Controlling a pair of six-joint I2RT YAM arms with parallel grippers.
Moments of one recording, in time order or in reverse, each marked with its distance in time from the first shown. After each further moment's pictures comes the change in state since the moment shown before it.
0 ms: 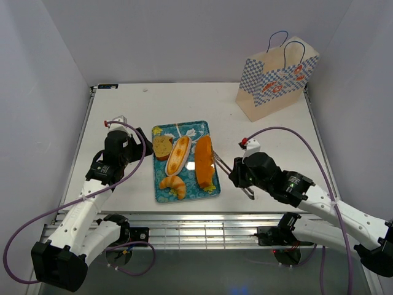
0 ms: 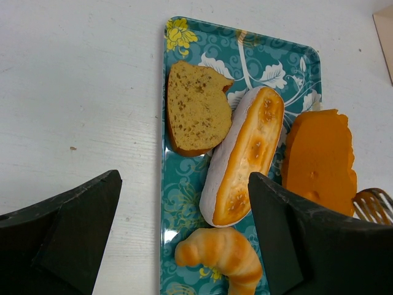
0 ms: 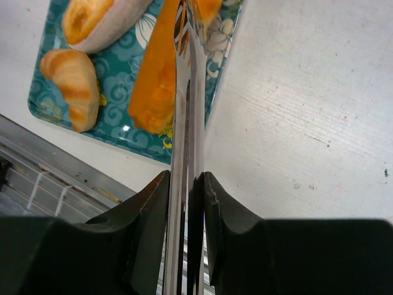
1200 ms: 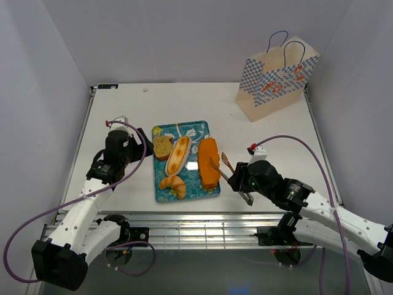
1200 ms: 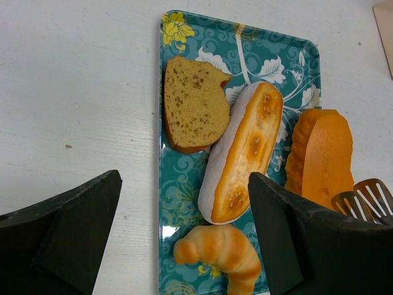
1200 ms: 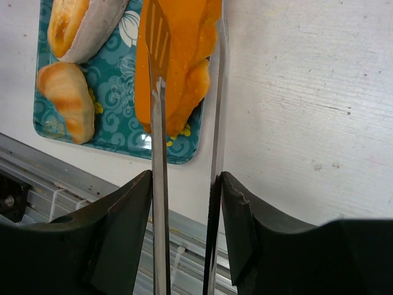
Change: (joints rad) left arm 0.000 0.011 0.000 -0.001 0.016 0.000; right arm -0.001 -0.086 -0.116 0.050 0.042 0.185
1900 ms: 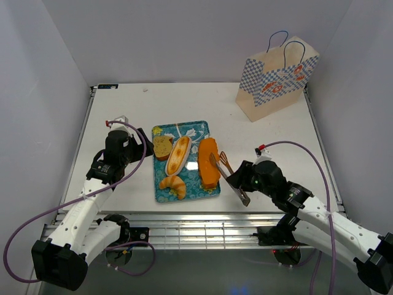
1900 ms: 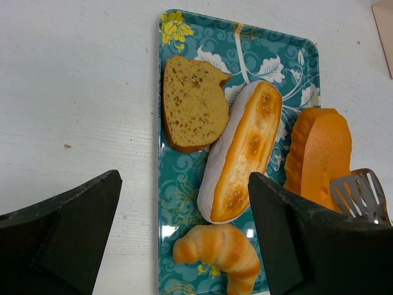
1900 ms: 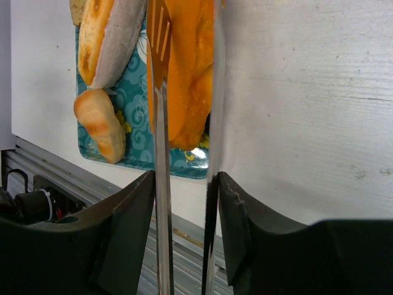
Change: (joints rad) left arm 0.000 0.000 0.000 0.000 0.006 0.000; right arm -0.153 -0.050 -0.163 0.197 -0.173 0.161
